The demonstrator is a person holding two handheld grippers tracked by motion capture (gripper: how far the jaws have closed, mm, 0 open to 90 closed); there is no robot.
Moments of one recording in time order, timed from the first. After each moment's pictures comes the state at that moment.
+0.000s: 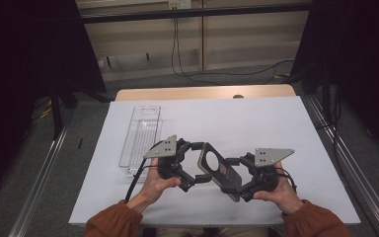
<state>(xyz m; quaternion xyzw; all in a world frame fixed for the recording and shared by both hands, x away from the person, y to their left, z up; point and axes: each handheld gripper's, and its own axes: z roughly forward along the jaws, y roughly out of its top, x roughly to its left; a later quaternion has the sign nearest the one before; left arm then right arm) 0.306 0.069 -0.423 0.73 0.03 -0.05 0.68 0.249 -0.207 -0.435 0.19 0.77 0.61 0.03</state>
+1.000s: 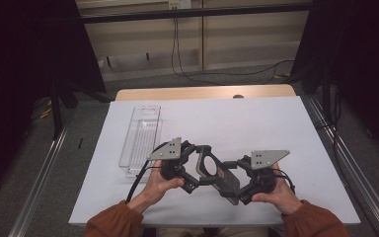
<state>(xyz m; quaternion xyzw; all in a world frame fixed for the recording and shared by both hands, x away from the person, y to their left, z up) 0.303 0.062 -0.420 0.74 0.02 -0.04 0.67 0.249 -0.202 -0.441 0.18 0.79 0.59 0.02</state>
